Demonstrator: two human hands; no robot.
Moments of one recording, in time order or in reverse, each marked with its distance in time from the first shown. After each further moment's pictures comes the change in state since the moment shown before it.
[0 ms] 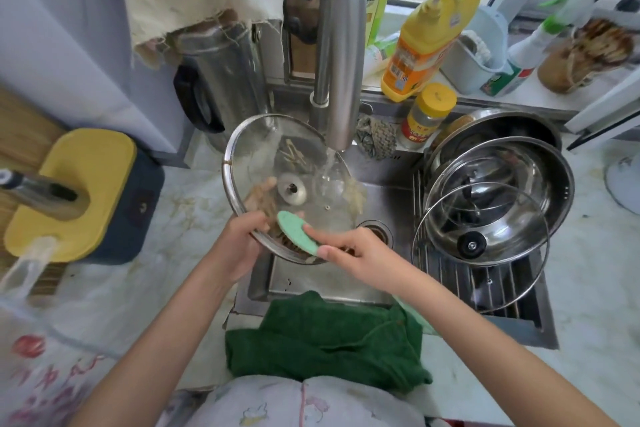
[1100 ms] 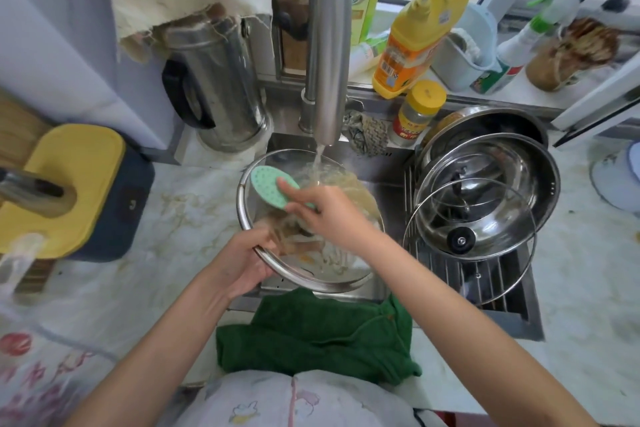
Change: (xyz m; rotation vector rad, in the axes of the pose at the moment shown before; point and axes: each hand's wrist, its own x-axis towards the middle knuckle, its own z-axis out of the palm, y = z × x) left_hand -0.017 -0.016 0.015 -0.161 -0.191 -0.199; right_hand 0.056 -0.027 -0.011 -0.226 0.214 -0.013
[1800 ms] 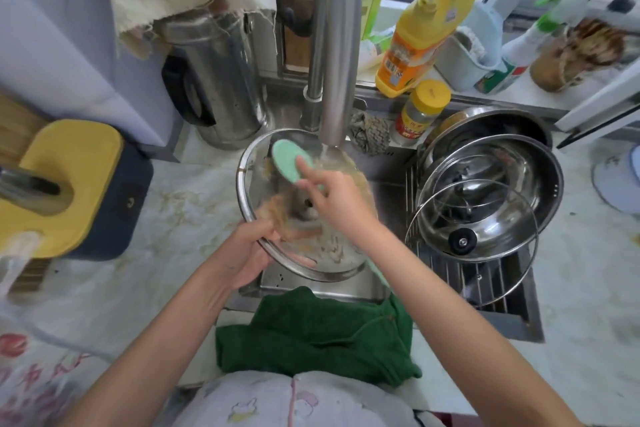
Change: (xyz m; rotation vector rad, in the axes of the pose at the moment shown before) left_hand 0.009 0.009 -0.003 0.120 -0.008 0.062; right_hand 0.011 -0.005 -0.007 0.034 0.163 0.128
